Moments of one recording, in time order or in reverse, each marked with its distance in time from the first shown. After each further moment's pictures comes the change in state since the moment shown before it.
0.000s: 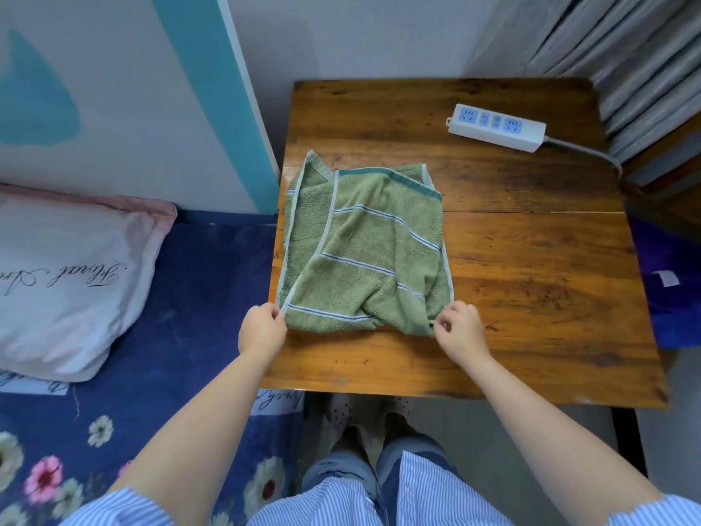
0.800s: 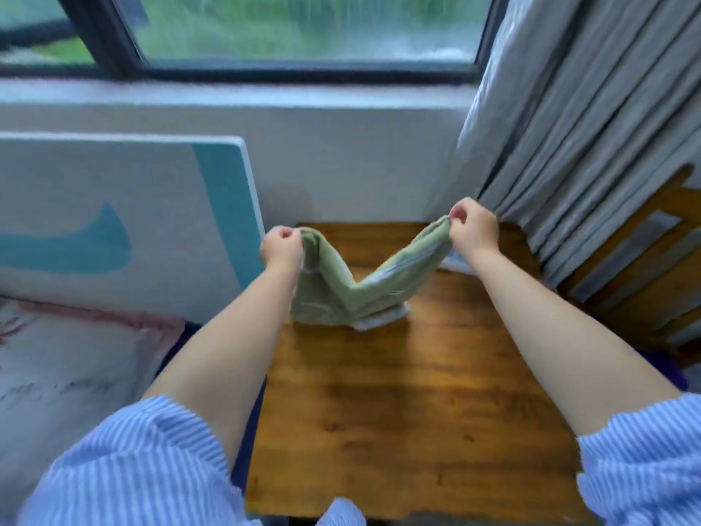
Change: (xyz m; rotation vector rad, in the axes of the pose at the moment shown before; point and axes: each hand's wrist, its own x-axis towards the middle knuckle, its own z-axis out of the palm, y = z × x) left_hand 0.022 0.214 -0.161 -0.780 0.315 0.208; right_hand 0.109 -0.123 -0.252 0.253 0.568 -0.134
